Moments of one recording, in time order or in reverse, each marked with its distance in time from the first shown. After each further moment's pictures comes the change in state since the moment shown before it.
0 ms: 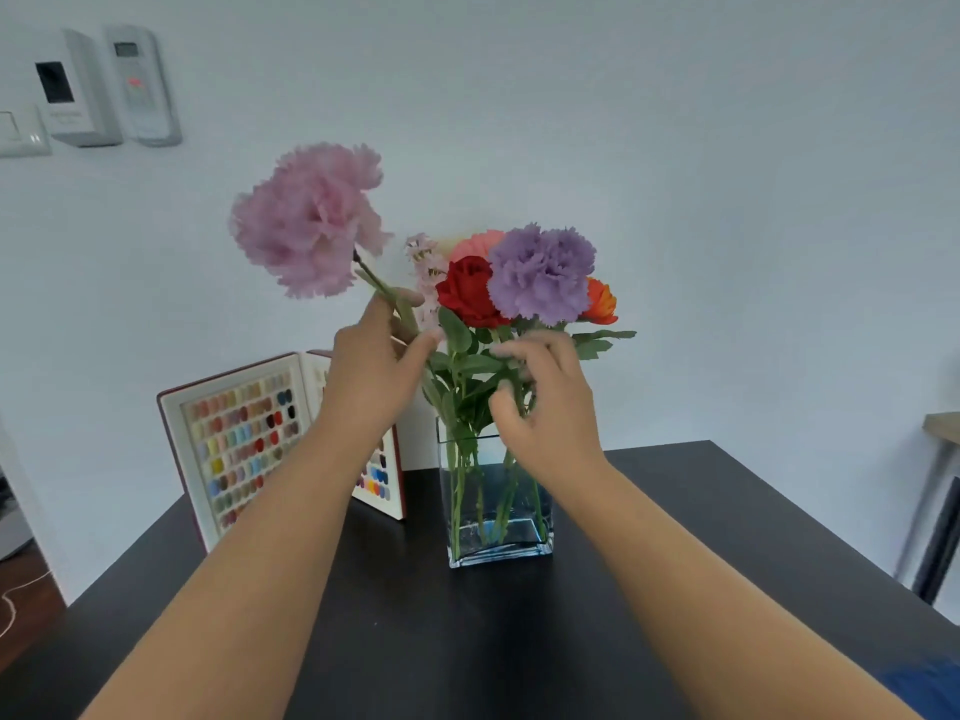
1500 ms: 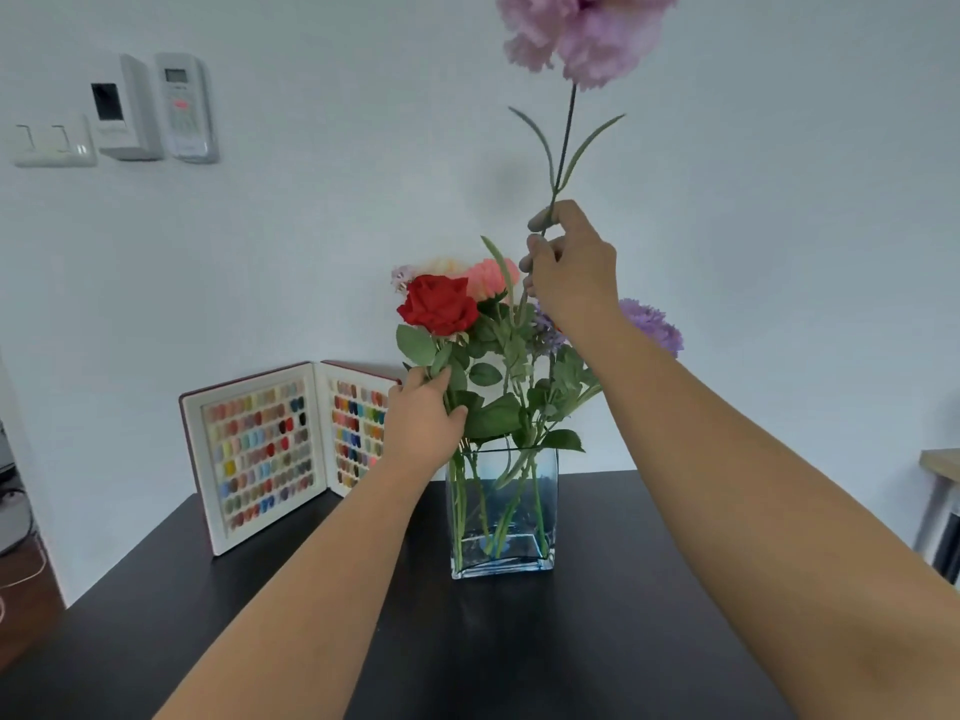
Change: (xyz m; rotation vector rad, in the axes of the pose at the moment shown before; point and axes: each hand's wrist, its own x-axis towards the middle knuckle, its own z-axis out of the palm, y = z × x) left_hand -0.003 -0.059 0.060 0.372 -0.186 -0.123; right_hand 0.127 -0.036 -0.028 0.141 0.083 0.197
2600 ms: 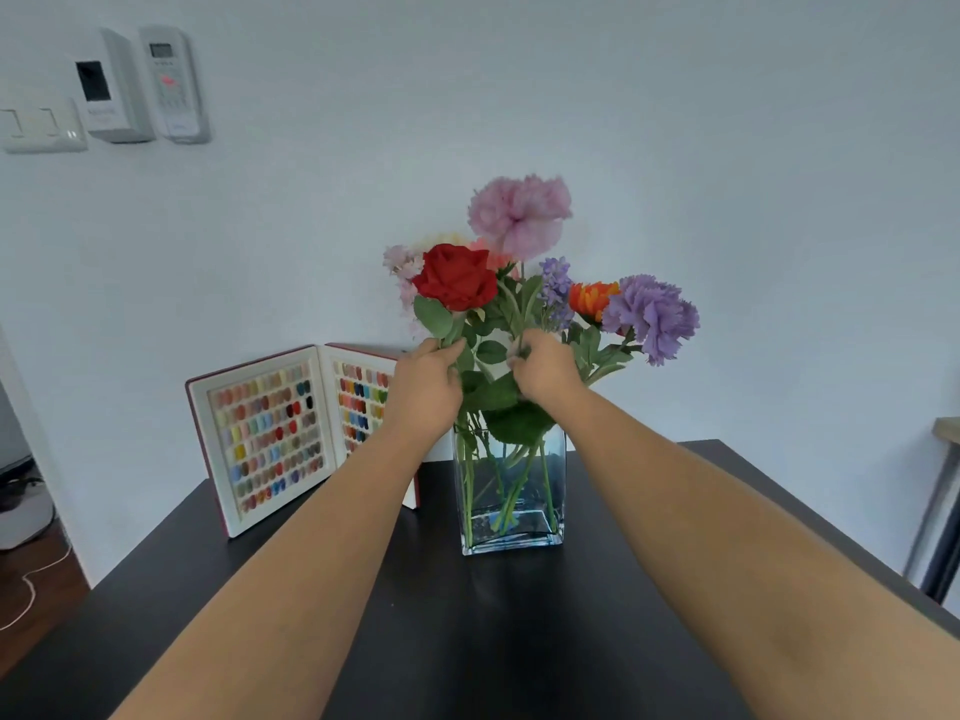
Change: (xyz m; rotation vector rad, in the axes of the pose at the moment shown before) left_hand 0.003 0.003 -0.012 -0.068 0.058 0.171; right_hand -0.044 0.108 0.053 -0.325 -0.304 0.346
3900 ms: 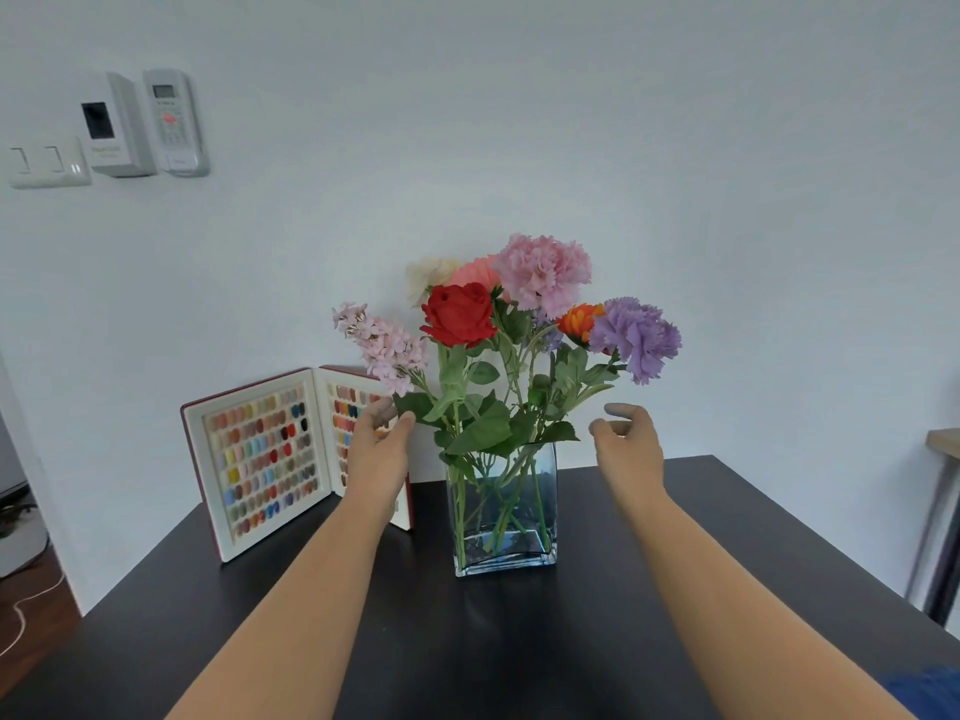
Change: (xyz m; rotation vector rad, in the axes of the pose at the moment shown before) left_hand -0.041 -0.030 0.010 -0.783 0.202 -0.544; right_hand -0.073 0.080 -0.041 0.486 0.300 0.252
